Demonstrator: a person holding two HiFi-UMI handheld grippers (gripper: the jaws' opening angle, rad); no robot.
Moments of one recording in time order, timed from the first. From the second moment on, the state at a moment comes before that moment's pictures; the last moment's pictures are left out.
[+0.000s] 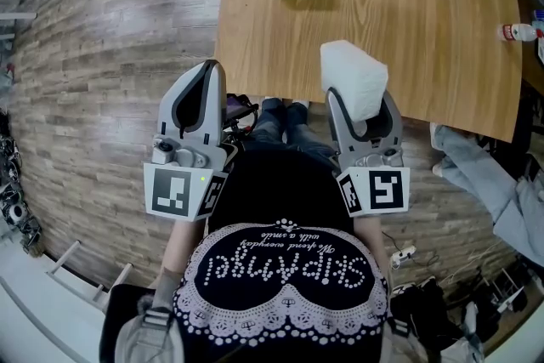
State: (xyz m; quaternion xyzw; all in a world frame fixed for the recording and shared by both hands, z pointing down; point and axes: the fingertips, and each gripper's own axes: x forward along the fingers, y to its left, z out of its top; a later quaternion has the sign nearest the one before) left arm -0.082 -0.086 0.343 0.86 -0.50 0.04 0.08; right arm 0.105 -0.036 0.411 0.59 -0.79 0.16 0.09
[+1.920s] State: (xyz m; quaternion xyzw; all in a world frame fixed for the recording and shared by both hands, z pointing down) left arm -0.073 -0.092 0.343 0.87 -0.48 0.05 0.09; right arm 0.100 -0.044 0.408 0.58 -0.79 0.16 0.10
